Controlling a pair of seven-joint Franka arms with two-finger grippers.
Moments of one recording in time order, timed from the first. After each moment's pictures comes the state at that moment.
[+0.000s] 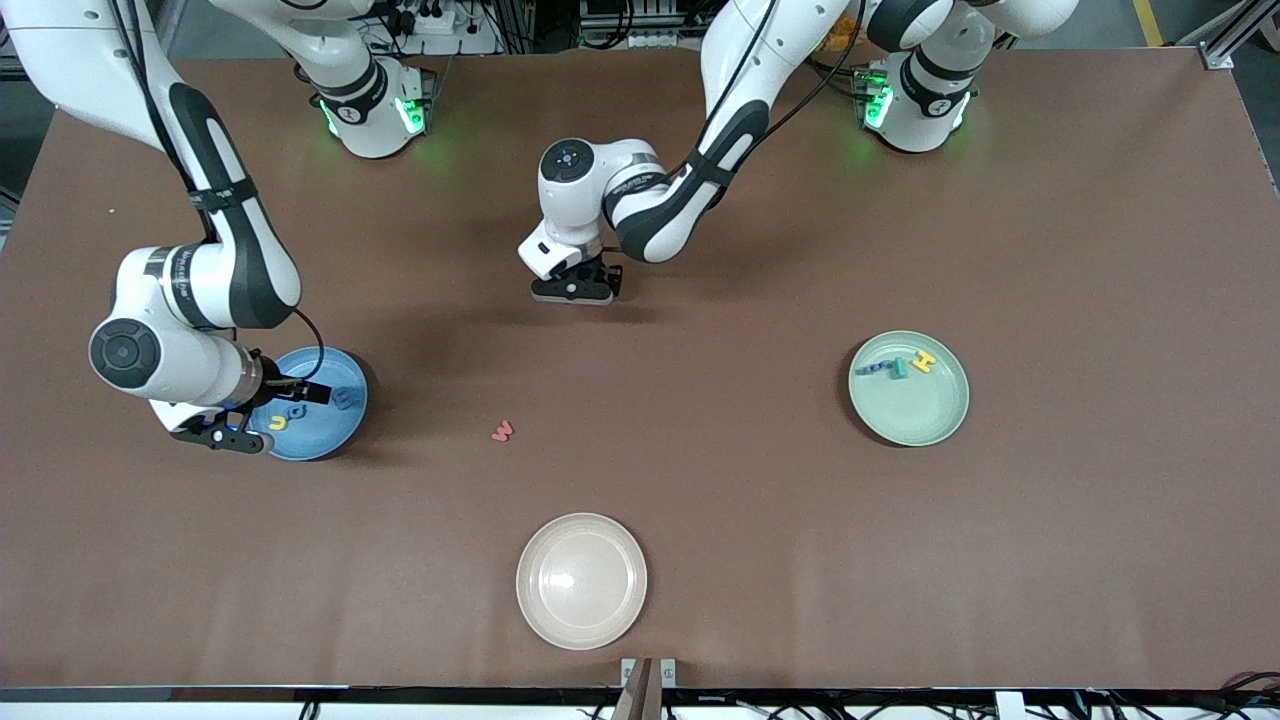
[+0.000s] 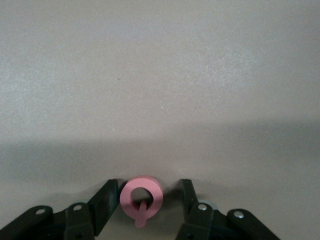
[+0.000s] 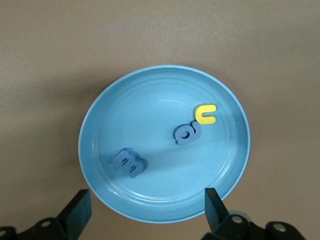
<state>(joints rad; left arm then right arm) -0.95 0.87 -0.14 -1.49 0.23 2.43 -1.14 -0.05 0.41 0.05 -1.92 -0.09 2.15 0.24</state>
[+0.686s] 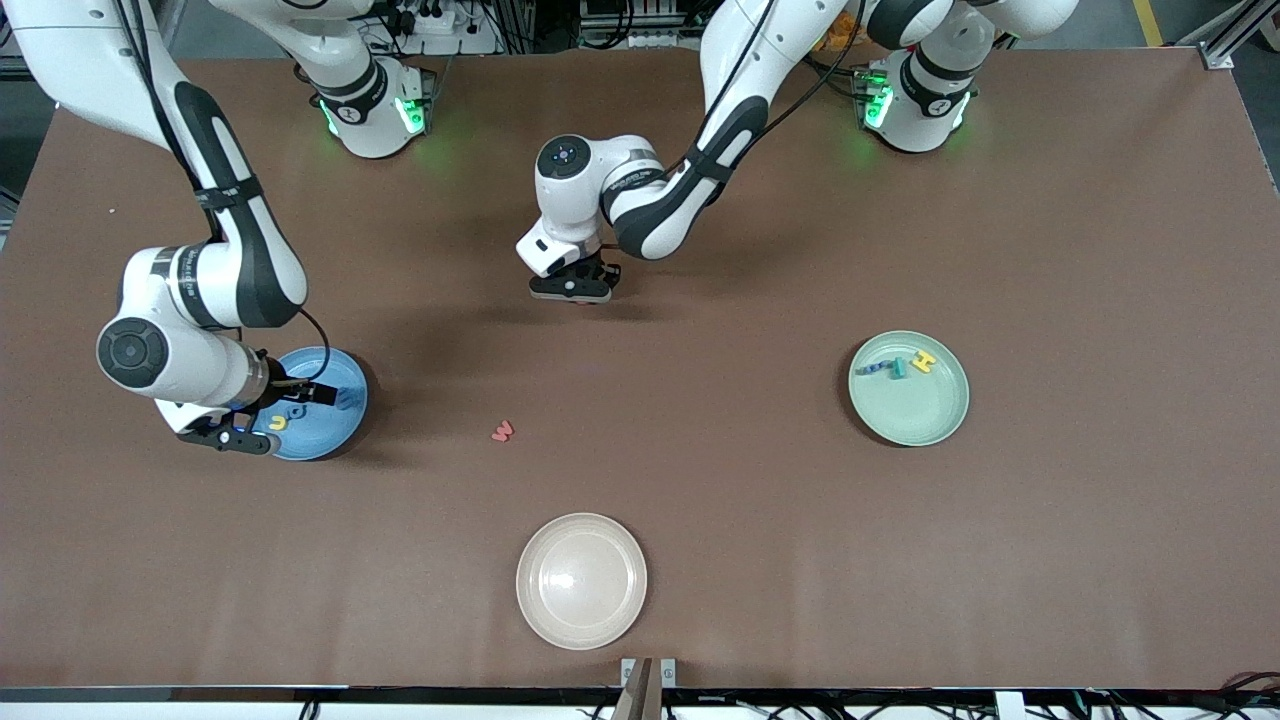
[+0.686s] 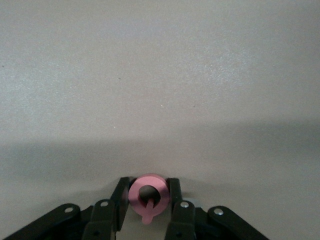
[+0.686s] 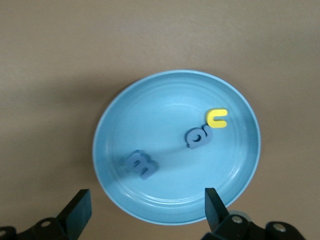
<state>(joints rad) -0.95 0.86 -0.14 -1.48 0.23 2.41 -1.13 -0.03 0.41 0.06 -1.91 -0.09 2.16 0.25</state>
